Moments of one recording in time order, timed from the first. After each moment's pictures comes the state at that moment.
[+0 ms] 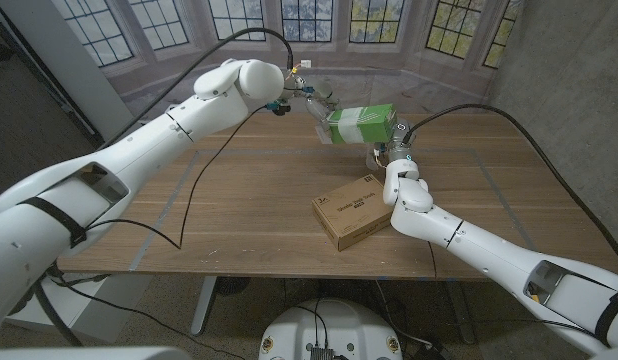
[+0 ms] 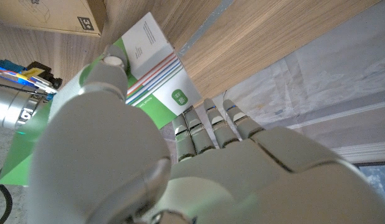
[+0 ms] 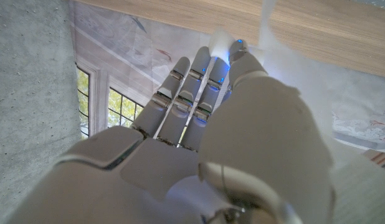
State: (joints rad) left arm 0.16 0.65 0.85 -1.72 0.42 0.20 -0.65; left_hand 1.01 -0.11 0.42 -0.16 0.18 0.52 -0.11 0.54 0.22 0.52 -0.19 0.45 0.57 0.35 -0.07 0.20 0.20 0.20 -0.01 0.20 0.17; right arm -0.61 -0.54 -0.89 -1.70 -0.65 -0.85 -0.38; right_hand 1.32 0.03 0.28 -0.16 0.18 1.05 -0.13 0.25 0.24 1.02 -0.13 0.51 0.48 0.98 -0.15 0.24 0.52 0.76 -0.08 0.21 0.18
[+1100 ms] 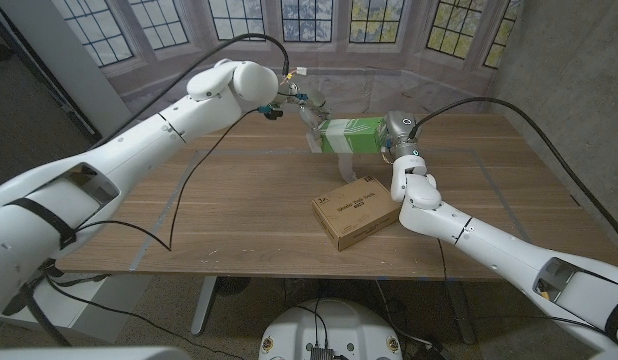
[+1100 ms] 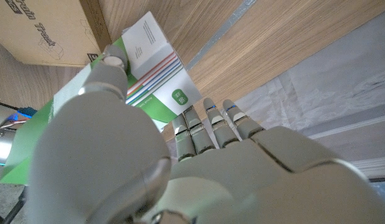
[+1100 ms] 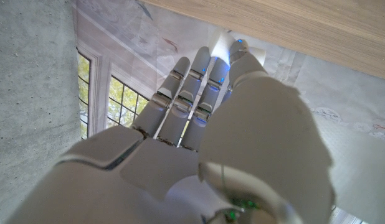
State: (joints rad) left arm 0.16 0.69 0.85 -1.74 0.45 0.18 -0.74; left_hand 1.01 -0.11 0.42 -0.16 0.18 0.52 -0.11 0.54 0.22 0.53 -0.19 0.44 0.57 0.35 -0.07 0.20 0.20 0.20 -0.01 0.20 0.17; right arm -0.60 -0.59 -0.88 -1.71 -0.70 -0.83 -0.35; right_hand 1.32 0.02 0.27 -0.16 0.18 1.05 -0.13 0.25 0.24 1.02 -0.13 0.51 0.49 0.98 -0.15 0.24 0.53 0.76 -0.08 0.21 0.18
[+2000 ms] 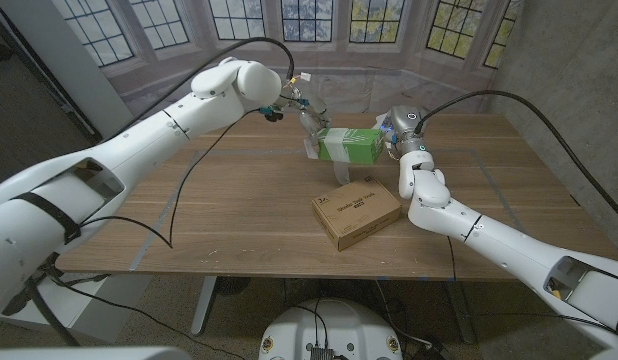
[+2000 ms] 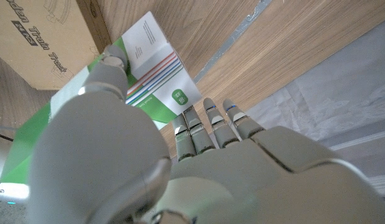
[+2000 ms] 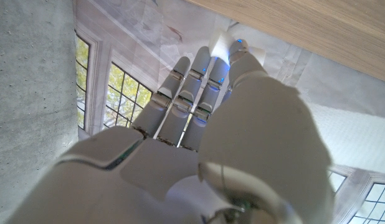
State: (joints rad) left arm 0.13 0.67 0.88 -1.69 0.47 0.12 -0.80; left_hand 1.01 -0.11 0.43 -0.16 0.18 0.52 -0.11 0.55 0.22 0.52 -0.19 0.44 0.58 0.35 -0.07 0.20 0.20 0.20 -0.01 0.20 0.17; right arm -0.60 -0.63 -0.86 -1.73 -0.76 -0.79 -0.31; right_hand 1.33 0.03 0.27 -0.16 0.18 1.05 -0.13 0.25 0.24 1.02 -0.13 0.51 0.49 0.99 -0.15 0.24 0.53 0.76 -0.08 0.21 0.18
